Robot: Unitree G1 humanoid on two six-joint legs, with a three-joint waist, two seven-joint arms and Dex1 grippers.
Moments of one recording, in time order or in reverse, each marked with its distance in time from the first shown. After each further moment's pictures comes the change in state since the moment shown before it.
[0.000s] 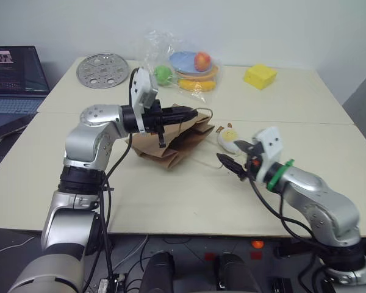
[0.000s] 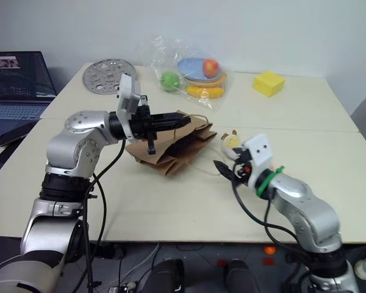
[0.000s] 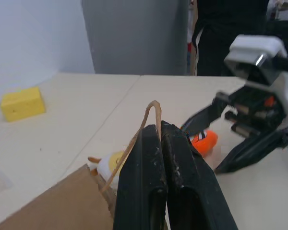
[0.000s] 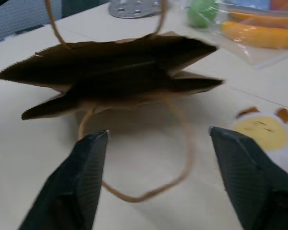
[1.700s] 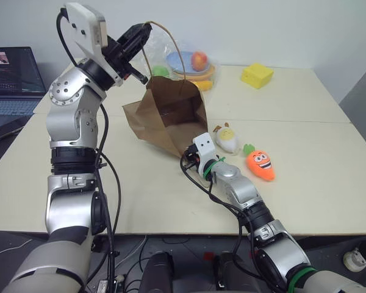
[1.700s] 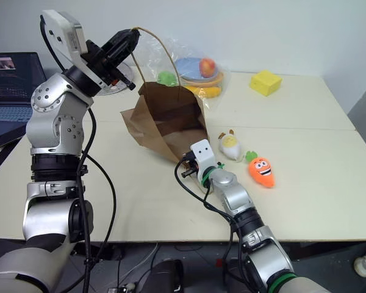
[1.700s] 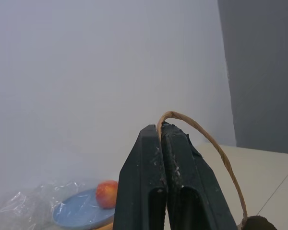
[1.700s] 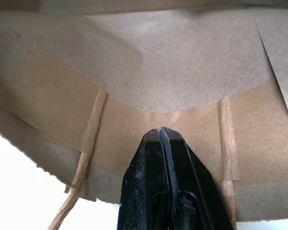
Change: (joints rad) left arm -0.126 -0.035 0.210 0.158 0.074 -0.283 0.439; right arm -0.272 0.441 0.110 0.887 -0.427 -0.403 -0.069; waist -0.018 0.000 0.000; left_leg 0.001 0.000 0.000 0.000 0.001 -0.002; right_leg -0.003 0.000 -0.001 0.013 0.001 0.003
